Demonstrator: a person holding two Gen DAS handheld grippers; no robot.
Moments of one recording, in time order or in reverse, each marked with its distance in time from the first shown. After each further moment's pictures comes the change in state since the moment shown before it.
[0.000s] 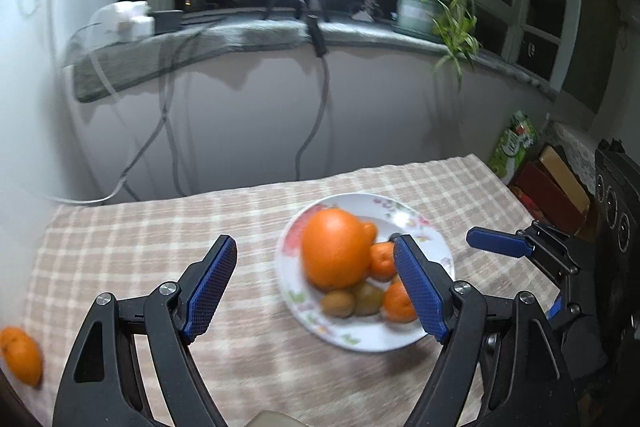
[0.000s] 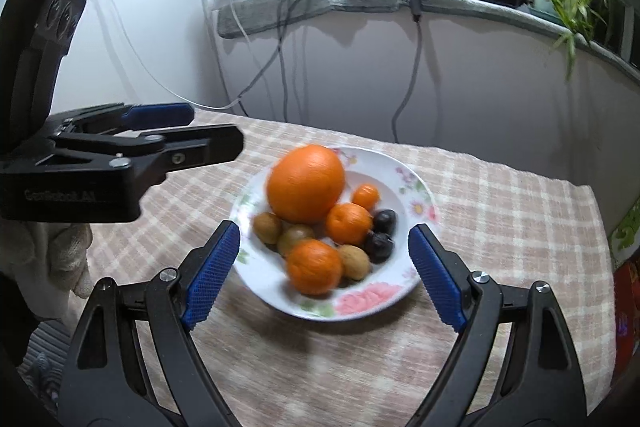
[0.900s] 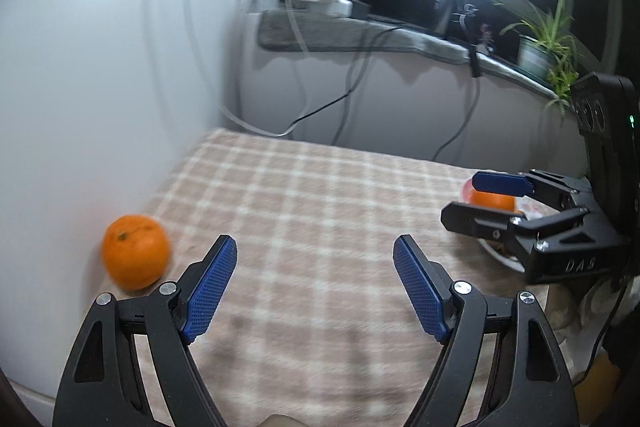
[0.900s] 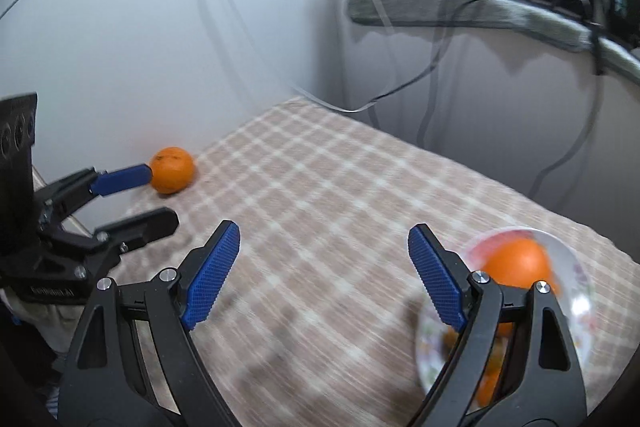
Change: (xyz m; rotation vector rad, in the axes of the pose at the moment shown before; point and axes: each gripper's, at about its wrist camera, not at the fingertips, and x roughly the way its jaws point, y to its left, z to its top) left arm -0.090 0.133 -0.092 -0.240 -0.063 0.294; right arm 0.079 0.128 0.056 -0.174 0.083 0.301
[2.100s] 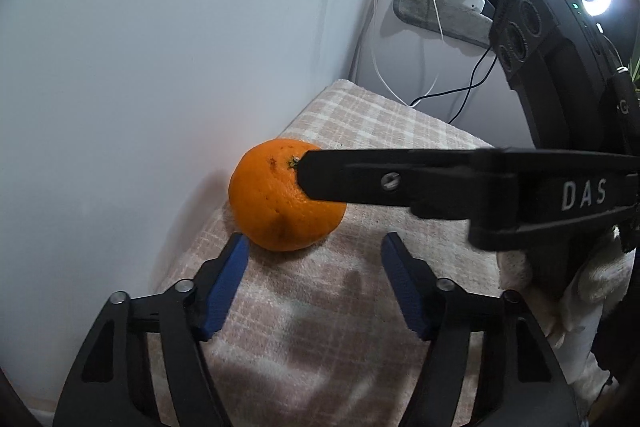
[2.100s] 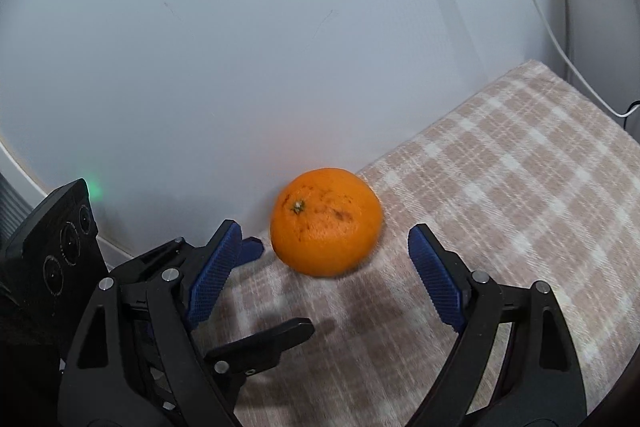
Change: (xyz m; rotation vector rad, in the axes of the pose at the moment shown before) left arm 0.024 0.124 -0.042 -0.214 0.069 0.147; right arm 0.187 0.134 0.057 -0.064 0.215 0.509
